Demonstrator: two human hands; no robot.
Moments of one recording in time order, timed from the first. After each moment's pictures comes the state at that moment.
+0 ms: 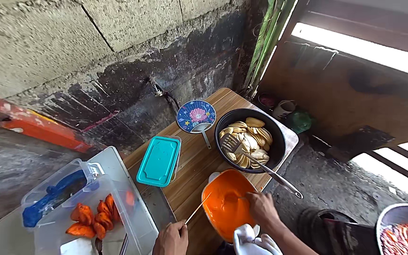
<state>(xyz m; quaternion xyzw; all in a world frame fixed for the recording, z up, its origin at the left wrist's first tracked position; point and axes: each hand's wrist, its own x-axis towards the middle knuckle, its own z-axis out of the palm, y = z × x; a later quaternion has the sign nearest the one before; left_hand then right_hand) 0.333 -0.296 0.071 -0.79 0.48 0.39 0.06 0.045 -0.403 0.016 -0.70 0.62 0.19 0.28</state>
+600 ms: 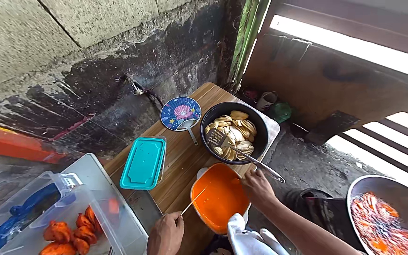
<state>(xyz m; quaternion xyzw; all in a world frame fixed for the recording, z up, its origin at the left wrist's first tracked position) 0.322 -0.325 0.071 -0.76 0.51 0.39 0.10 0.029 -0.421 0.058 -0.79 0.55 0.23 0.16</state>
